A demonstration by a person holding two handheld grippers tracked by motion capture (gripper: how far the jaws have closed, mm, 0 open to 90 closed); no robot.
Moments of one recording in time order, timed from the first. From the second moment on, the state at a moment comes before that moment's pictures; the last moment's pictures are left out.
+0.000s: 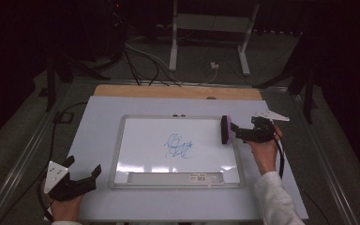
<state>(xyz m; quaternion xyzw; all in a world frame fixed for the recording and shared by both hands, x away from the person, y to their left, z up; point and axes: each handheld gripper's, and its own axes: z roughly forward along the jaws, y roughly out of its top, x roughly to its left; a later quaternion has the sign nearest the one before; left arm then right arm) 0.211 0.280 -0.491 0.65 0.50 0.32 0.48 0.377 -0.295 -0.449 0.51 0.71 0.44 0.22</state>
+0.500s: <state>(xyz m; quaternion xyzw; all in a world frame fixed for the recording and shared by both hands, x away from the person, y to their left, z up) 0.211 0.278 -0.492 0.65 0.49 0.32 0.48 0.393 -0.285 -0.473 0.53 0.72 0.41 0.18</state>
